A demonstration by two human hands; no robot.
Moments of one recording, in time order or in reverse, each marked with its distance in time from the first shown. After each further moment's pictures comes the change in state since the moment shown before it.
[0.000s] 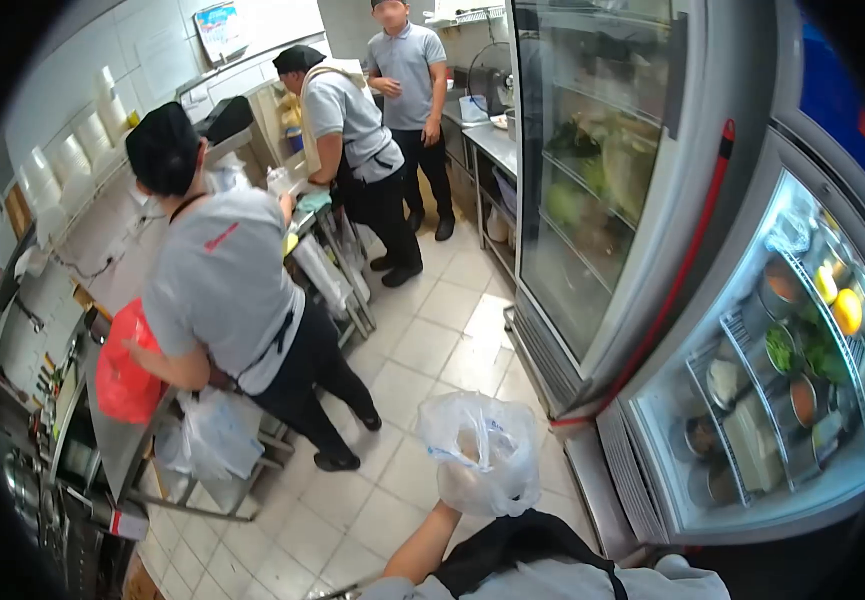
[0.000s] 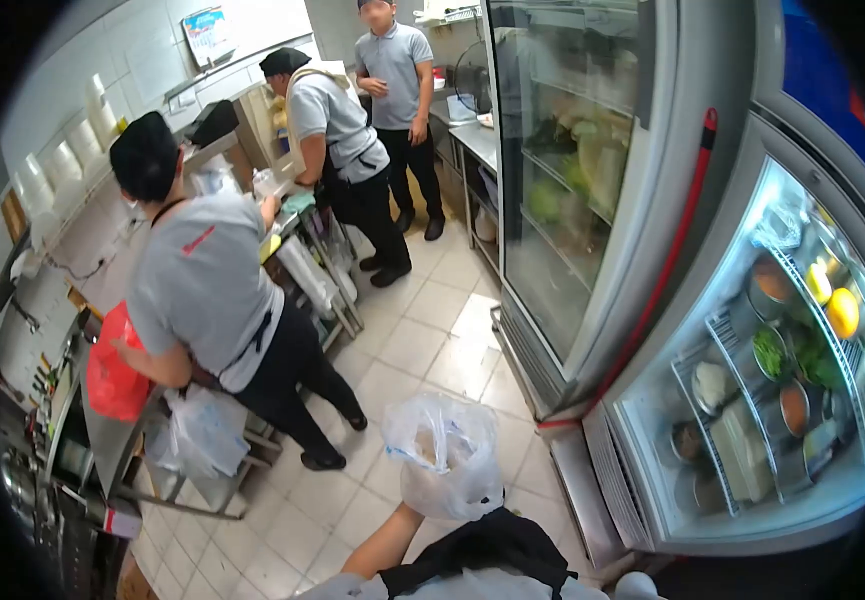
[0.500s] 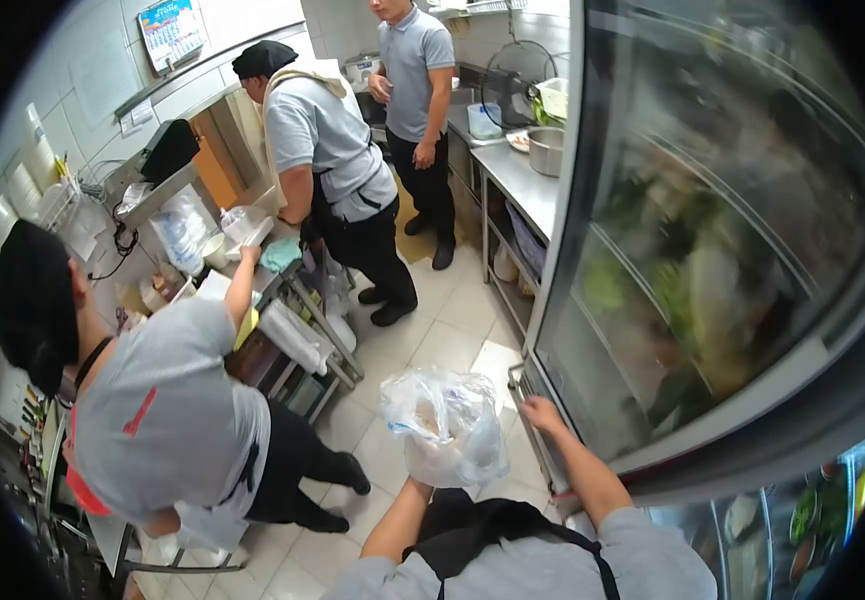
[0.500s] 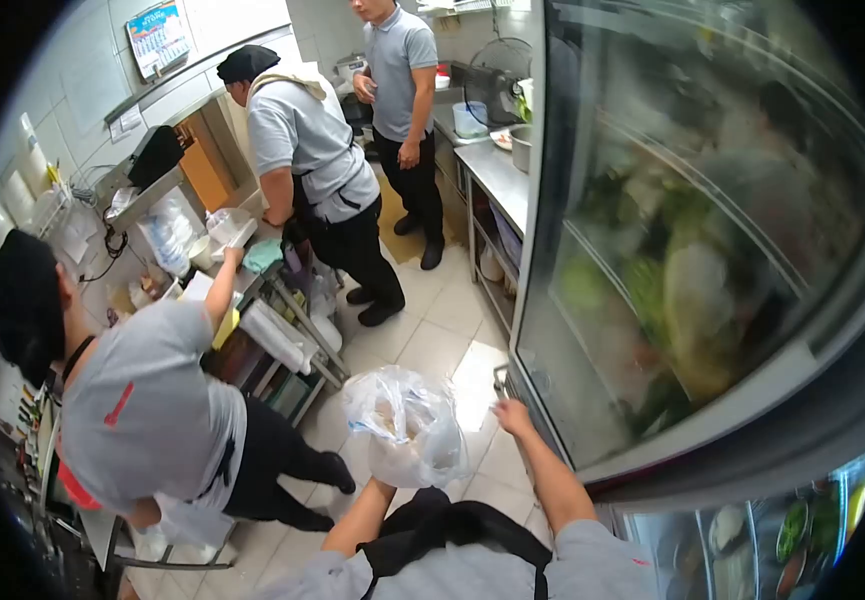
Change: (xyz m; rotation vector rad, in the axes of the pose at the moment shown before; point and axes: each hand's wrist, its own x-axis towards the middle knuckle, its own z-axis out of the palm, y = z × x) left_hand 0.361 0.185 -0.038 0.013 0.116 0.151; right_hand 0.097 -0.810 -0.342 0.337 0.198 -1.102
